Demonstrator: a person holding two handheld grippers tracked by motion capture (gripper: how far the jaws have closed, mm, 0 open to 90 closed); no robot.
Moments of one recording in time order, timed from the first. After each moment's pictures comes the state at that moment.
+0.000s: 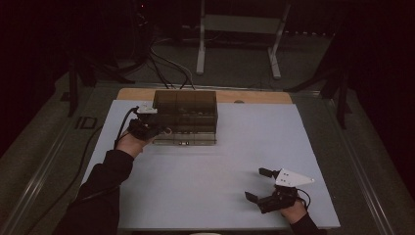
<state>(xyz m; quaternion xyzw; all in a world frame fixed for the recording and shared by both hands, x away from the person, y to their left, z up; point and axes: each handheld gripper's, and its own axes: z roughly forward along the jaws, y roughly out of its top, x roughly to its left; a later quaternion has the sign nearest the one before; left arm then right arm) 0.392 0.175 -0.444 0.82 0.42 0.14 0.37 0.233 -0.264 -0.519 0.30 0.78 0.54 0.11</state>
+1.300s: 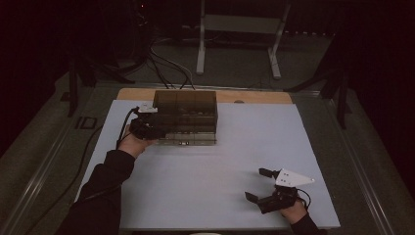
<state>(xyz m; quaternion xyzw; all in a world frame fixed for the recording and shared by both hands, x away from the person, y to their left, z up) 0.392 0.171 -0.445 0.80 0.44 0.15 0.37 0.232 -0.264 -0.519 0.30 0.78 0.54 0.11</state>
